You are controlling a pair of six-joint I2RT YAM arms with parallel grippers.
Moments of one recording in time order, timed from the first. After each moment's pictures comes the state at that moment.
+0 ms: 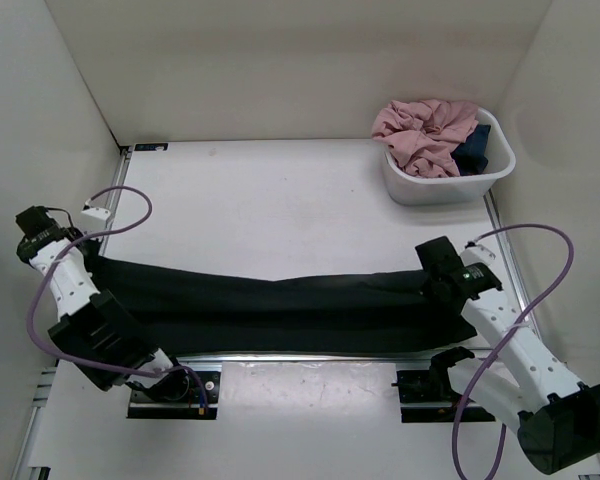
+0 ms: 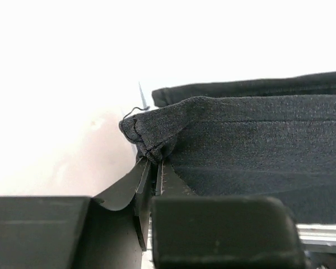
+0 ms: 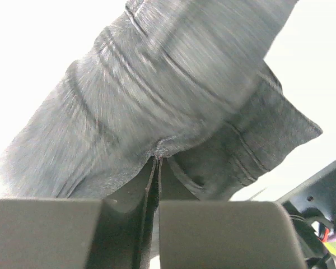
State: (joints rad) left arm 0.73 1.39 1.11 -0.82 0.20 0.99; right arm 0.39 0.91 0.68 -1.02 0.47 1.03
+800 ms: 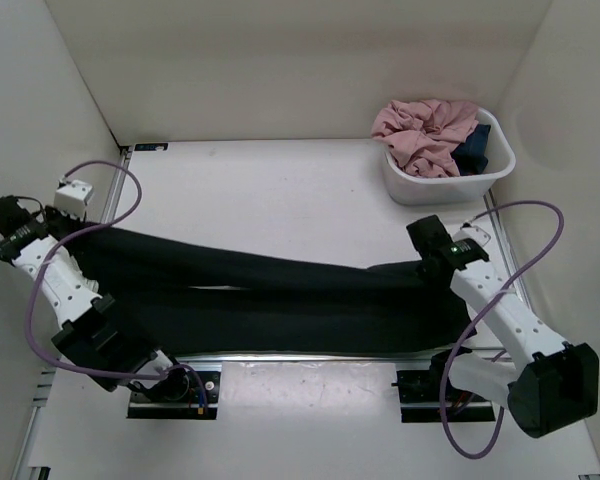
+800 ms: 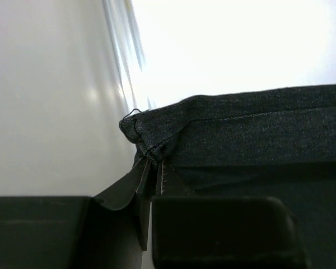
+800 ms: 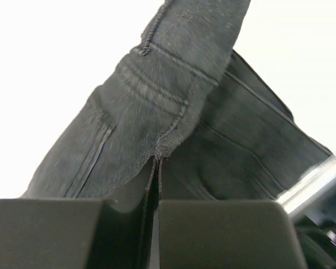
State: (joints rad) left arm 0.83 1.35 1.23 -0.78 0.56 0.98; right arm 0.38 1.08 0.82 -1.01 0.55 1.06
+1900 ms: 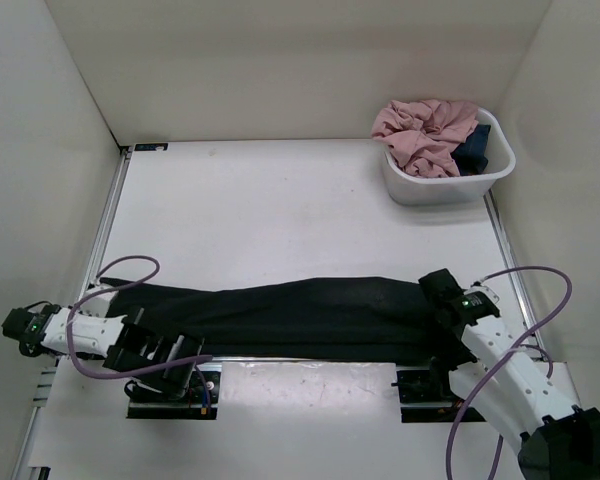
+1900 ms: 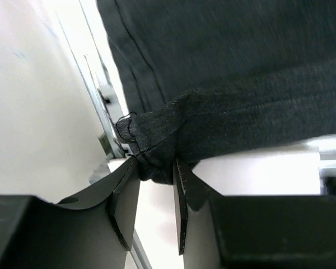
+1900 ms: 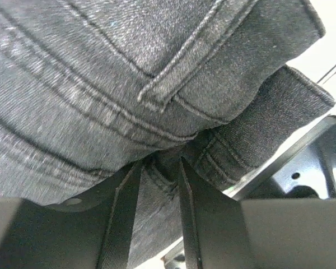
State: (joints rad) left arm 1.27 1.09 0.66 -0.80 0.38 1.56; right arm 0.36 0.76 0.44 -1.08 0.41 1.18
